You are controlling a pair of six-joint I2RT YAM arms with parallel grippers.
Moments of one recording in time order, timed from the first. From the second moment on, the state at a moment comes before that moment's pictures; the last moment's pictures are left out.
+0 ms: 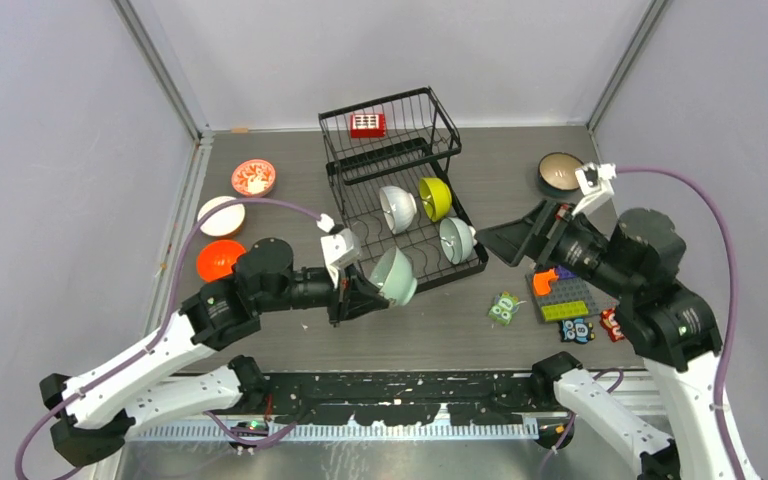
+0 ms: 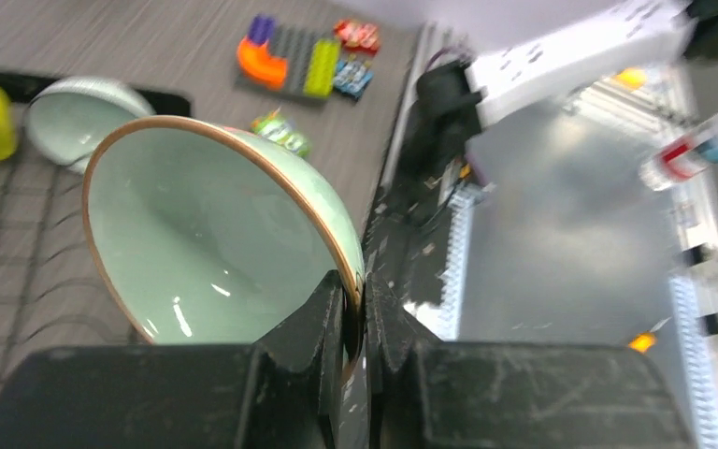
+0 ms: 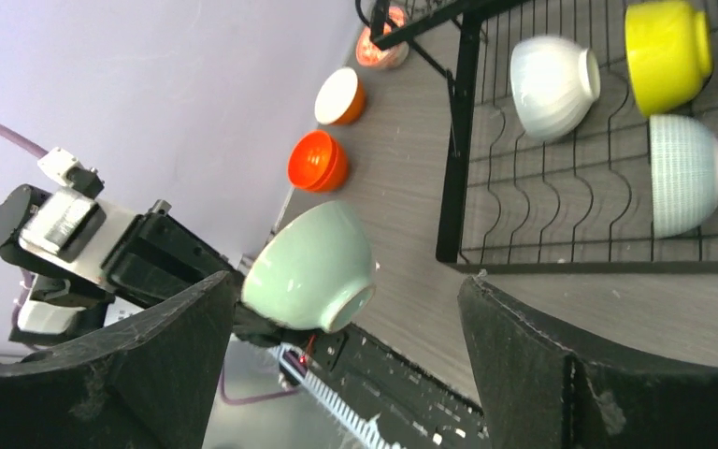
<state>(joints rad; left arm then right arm) -0.97 0.80 0.92 -0.27 0.44 -0.24 0.37 0.68 1.24 -0.75 -0.35 0.70</state>
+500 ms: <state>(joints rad) -1.23 0.88 1.02 -0.78 0.01 0.21 0.65 1.05 1.55 -1.11 -0.20 0.56</state>
